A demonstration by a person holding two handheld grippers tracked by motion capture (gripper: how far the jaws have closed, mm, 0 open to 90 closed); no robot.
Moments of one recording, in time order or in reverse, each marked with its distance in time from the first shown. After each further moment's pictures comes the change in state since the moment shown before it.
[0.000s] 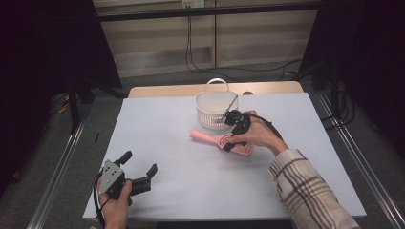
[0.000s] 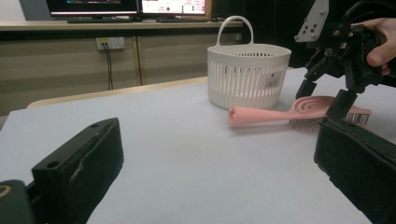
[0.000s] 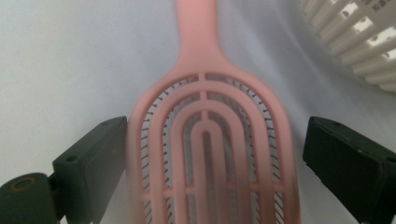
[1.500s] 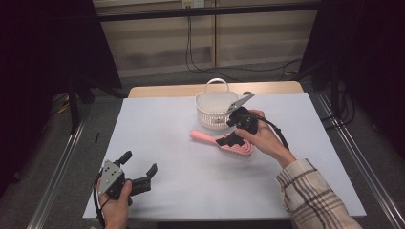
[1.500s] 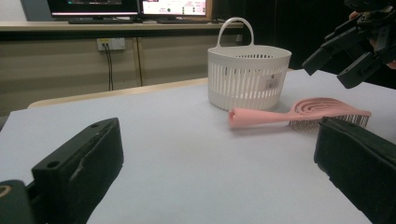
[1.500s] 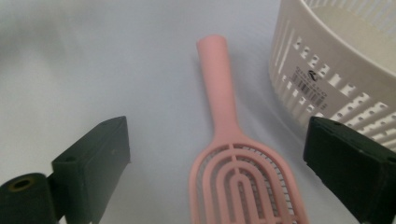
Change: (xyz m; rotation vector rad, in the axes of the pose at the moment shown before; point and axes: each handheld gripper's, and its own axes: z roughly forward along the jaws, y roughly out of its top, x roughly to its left) left arm -0.001 0.000 0.000 -0.006 0.004 -0.005; right arm 0.035 -0.015 -0.039 -0.403 -0.062 0.003
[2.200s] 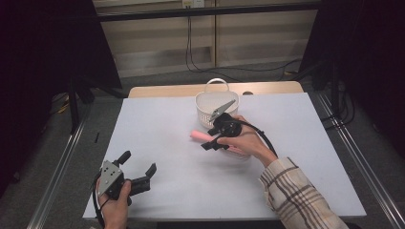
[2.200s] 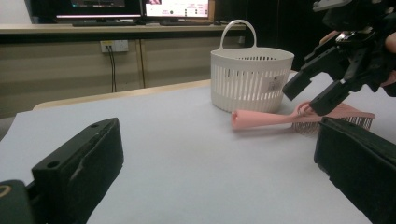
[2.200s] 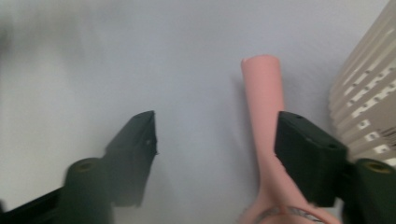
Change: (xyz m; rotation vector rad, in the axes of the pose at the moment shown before) left arm 0.002 0.001 -0.002 -0.001 0.013 0.008; right arm 0.019 0.015 0.043 -0.010 0.069 -0.097
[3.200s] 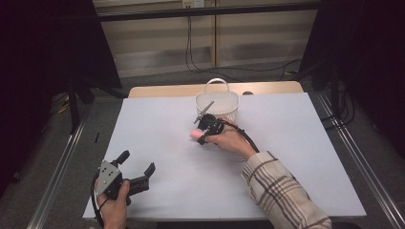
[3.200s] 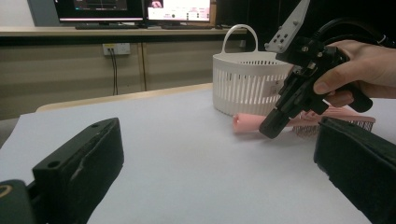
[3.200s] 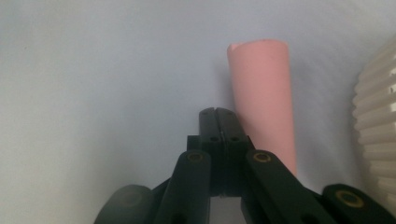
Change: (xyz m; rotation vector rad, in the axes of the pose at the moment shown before) left arm 0.002 0.001 -0.002 -0.015 0.005 -0.008; right arm -0.013 0.018 0.058 0.201 -0.035 0.046
